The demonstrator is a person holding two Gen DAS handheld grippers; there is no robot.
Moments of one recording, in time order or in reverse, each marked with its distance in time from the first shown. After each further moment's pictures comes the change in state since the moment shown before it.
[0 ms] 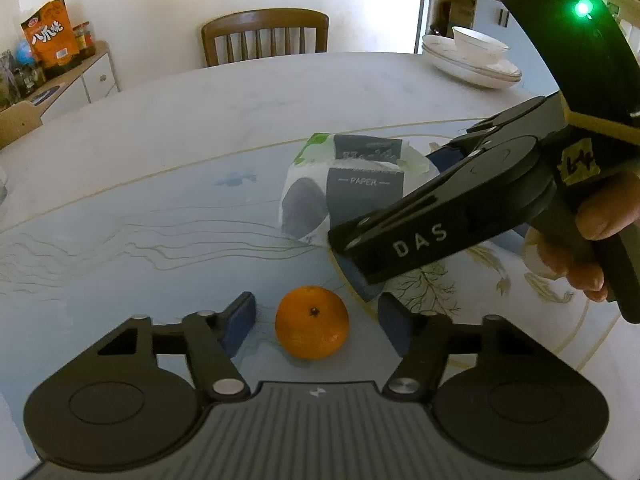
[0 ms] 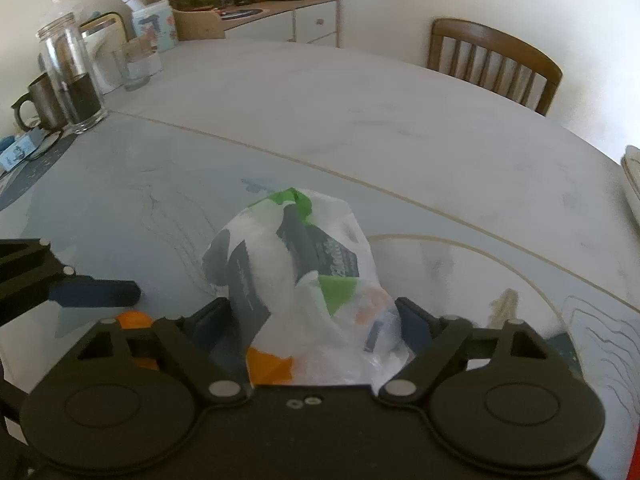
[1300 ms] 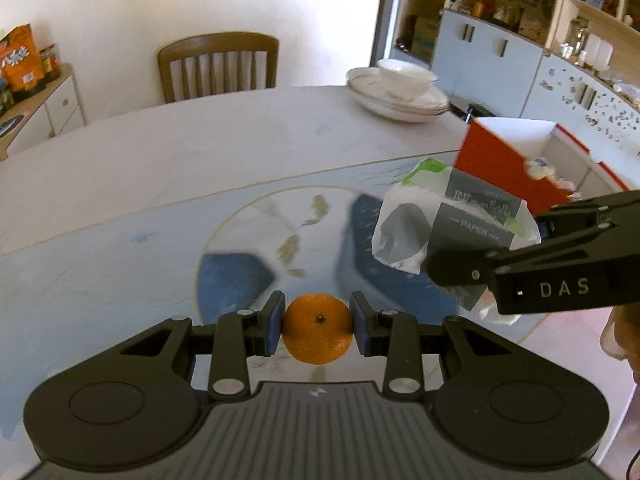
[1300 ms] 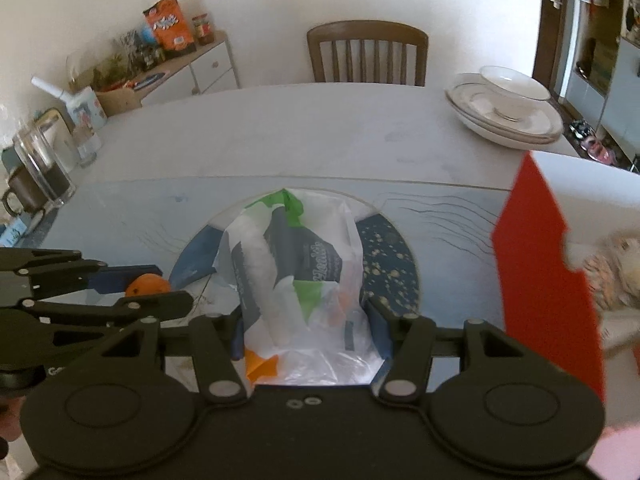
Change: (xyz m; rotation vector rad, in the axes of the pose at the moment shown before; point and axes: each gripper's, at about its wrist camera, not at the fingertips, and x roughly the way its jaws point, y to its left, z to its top) left arm -0.050 -0.086 0.042 0.007 -0.036 -0.110; right arm -0.157 -0.070 -0.083 0.316 -0.077 -0.089
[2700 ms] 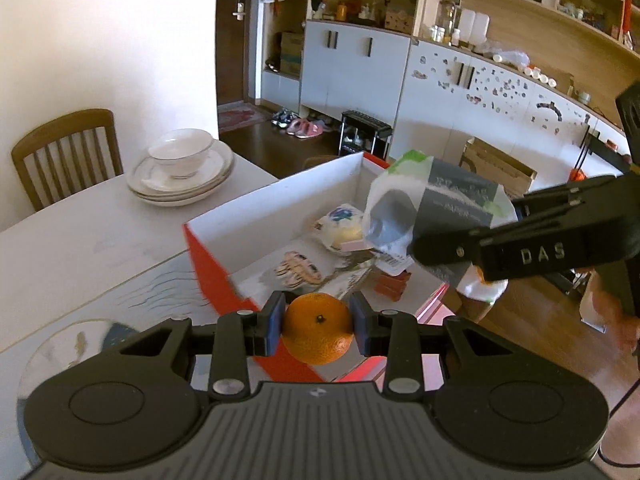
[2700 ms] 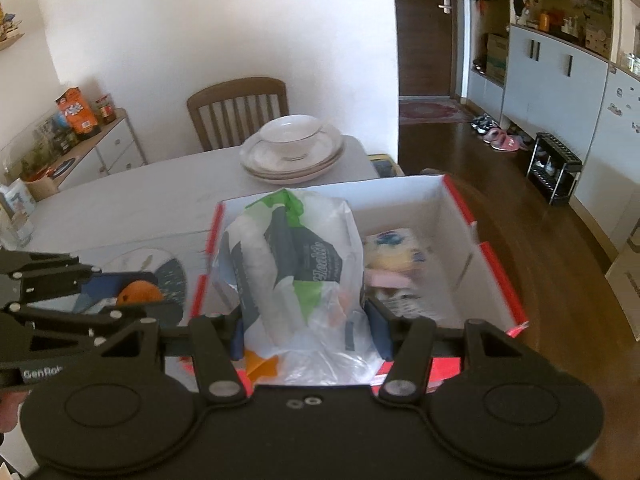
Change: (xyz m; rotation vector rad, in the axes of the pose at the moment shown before) left arm 0.016 -0.236 0.086 0.241 -0.054 -0.248; right arm -0.149 -0.212 -0.021 0.163 -0.121 -0.181
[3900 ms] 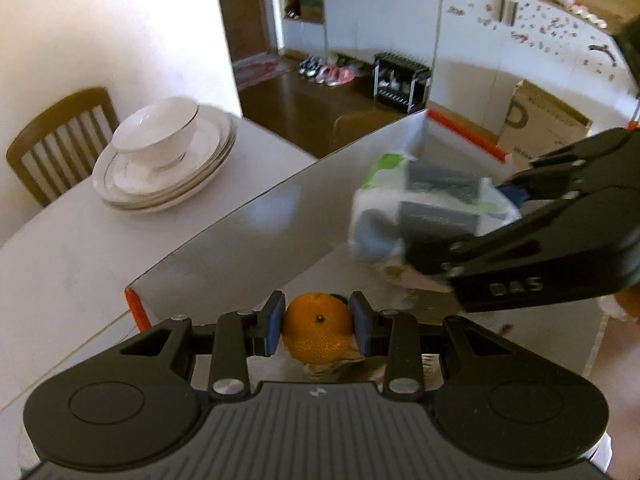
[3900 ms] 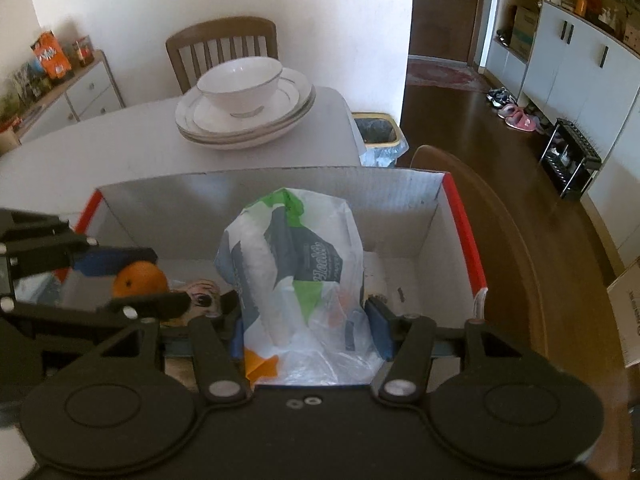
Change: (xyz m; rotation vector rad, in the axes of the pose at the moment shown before) left arm 0.153 0.008 0.056 0.043 0.189 0.143; right arm 0.134 -0.056 0.045 -0.109 0.181 -0.008
